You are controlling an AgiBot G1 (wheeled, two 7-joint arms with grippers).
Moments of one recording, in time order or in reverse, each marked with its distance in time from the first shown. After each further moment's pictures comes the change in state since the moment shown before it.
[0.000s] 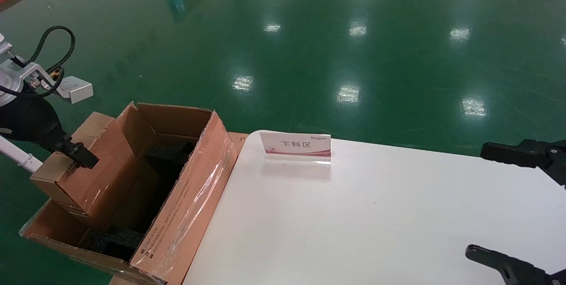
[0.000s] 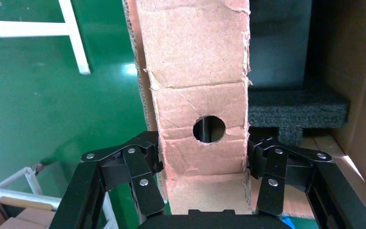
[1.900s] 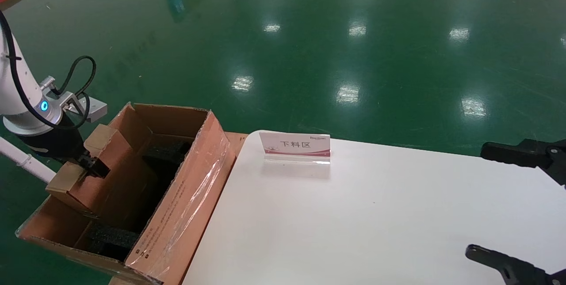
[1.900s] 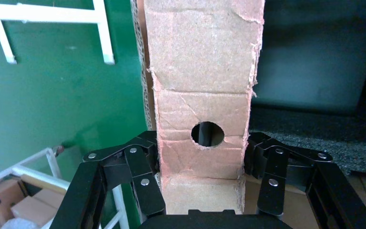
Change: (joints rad) left arm 0.193 0.029 0.050 -0.038 0.074 -0.199 -0.210; right arm 0.001 0.001 -0.003 0.000 0.002 0.001 -0.002
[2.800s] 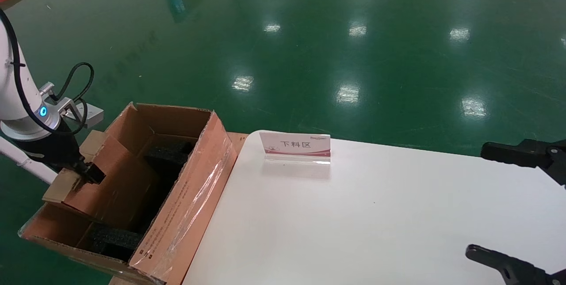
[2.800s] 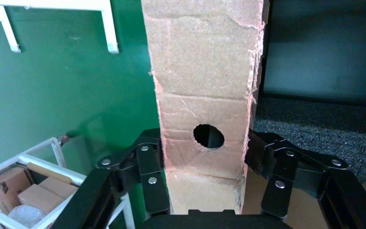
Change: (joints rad) left arm 0.022 0.006 0.007 0.011 0.005 0.005 -0.012; right arm 0.000 0.000 0.000 0.000 0.000 0.000 0.000
